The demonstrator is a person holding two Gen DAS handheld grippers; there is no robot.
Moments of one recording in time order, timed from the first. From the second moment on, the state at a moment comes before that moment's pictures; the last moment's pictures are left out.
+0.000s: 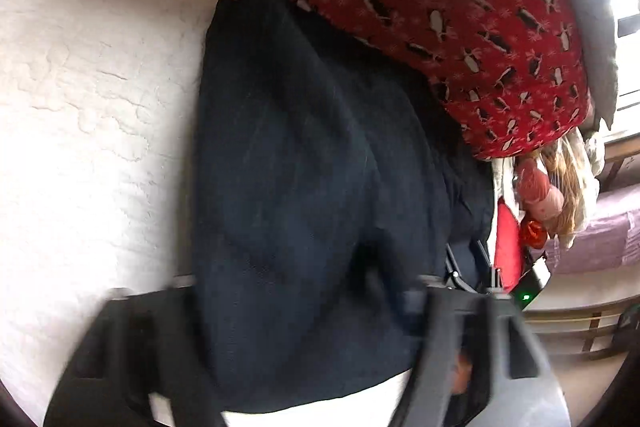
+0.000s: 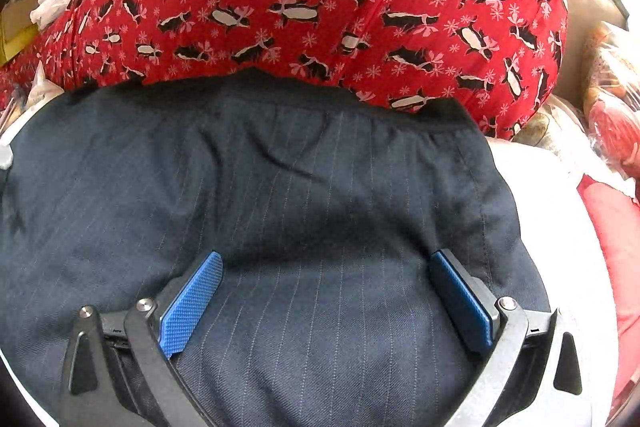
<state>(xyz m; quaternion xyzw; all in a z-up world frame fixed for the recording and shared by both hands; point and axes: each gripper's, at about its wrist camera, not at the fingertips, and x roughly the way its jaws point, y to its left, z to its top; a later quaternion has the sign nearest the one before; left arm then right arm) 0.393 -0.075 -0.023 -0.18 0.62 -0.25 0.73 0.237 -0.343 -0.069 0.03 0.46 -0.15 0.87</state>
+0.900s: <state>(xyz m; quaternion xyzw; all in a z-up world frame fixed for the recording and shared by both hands) 0.317 -0.252 0.041 -0.13 0.58 -0.33 0.74 0.144 -0.426 -0.061 0.17 0.45 -0.17 0.86</state>
